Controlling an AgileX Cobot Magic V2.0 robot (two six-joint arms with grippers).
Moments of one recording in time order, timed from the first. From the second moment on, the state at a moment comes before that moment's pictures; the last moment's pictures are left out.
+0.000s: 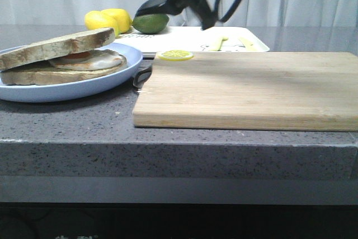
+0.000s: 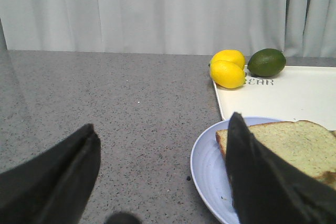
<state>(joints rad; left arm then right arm) -0.04 0.46 -0.48 -0.01 0.21 0.00 0.50 1.73 -1.30 1.38 0.38 -0.53</state>
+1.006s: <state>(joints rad) -0.04 0.46 -0.48 -0.01 0.21 0.00 0.03 0.96 -0.93 0.08 0.71 -0.05</state>
